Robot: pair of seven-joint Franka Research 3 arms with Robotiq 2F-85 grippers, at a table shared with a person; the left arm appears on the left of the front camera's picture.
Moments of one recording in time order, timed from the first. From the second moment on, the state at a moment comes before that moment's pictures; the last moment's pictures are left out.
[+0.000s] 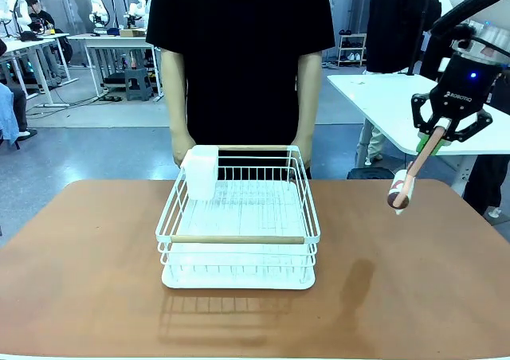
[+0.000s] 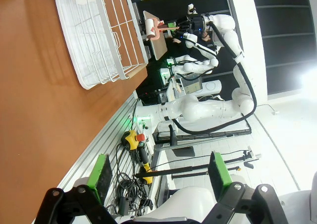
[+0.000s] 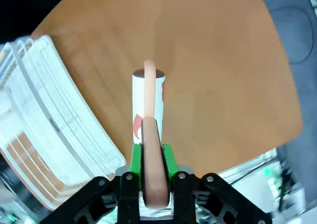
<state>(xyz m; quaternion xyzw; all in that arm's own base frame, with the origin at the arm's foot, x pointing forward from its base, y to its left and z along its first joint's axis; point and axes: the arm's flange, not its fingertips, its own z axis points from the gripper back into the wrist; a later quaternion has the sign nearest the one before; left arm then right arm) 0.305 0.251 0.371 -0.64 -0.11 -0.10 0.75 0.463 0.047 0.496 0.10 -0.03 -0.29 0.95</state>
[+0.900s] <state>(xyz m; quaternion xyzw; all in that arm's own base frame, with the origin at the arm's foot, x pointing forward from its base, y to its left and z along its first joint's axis) 0.305 0.252 0.371 -0.64 -0.11 -0.10 0.75 0.477 0.037 0.463 0.17 -0.05 -0.55 0.82</state>
